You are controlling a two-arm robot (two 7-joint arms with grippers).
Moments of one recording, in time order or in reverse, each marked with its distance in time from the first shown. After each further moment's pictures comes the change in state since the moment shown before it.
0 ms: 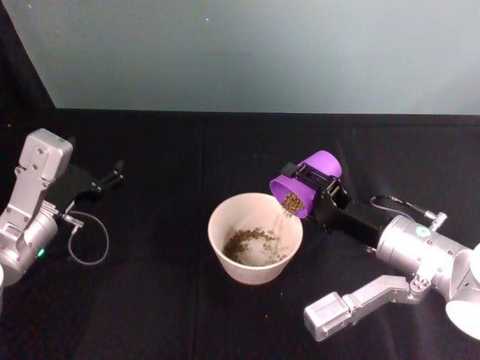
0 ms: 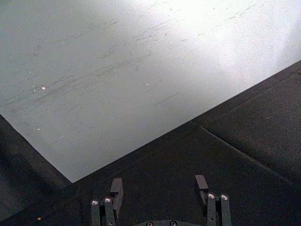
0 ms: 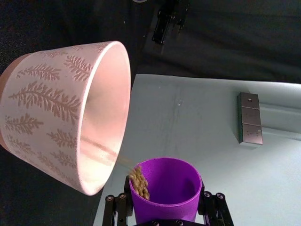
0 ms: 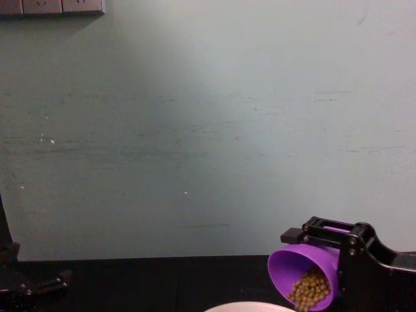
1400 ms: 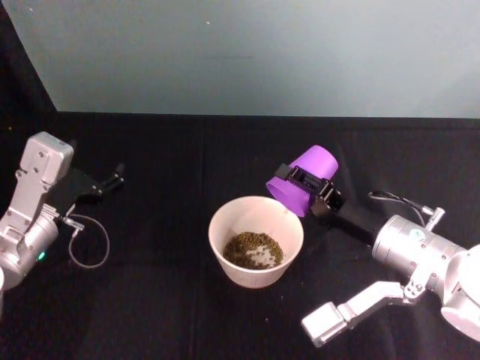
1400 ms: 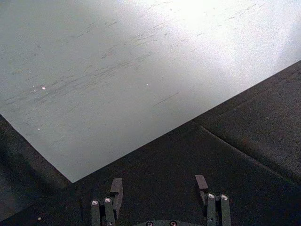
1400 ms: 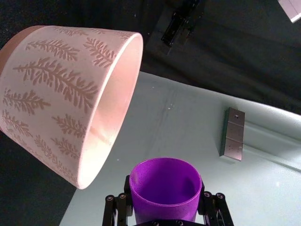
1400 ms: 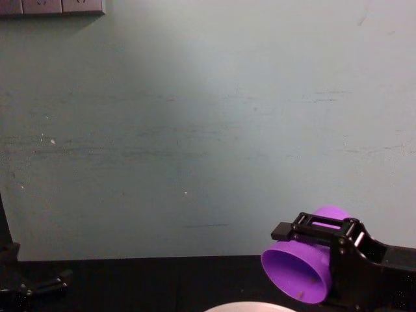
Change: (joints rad) left arm 0.000 0.000 0.000 0.000 0.000 0.000 0.000; right arm 0.056 0.024 -0.079 -0.005 -0.154 0.075 -0.052
